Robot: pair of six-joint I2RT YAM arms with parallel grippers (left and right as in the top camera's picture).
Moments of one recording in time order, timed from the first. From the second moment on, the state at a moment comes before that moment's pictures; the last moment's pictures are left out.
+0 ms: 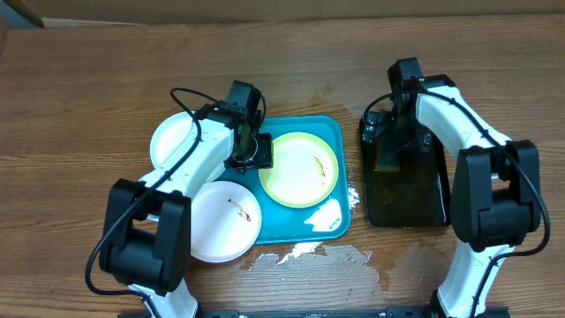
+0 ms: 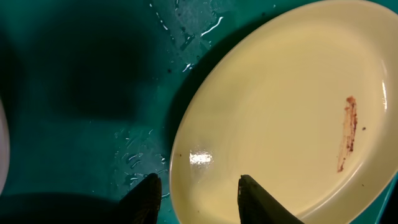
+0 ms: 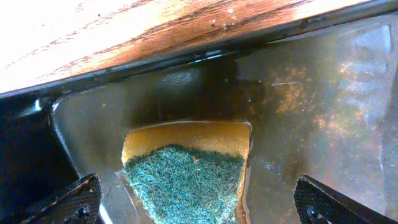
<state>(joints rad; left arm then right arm) -0.32 1.87 1.28 -0.81 0.20 -0.39 0.14 2.06 1.48 -0.93 -0.02 0.38</state>
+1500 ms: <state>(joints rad) -0.36 1.97 1.28 -0.74 0.12 -0.53 0.14 2.06 1.48 -1.01 -0.02 0.38</state>
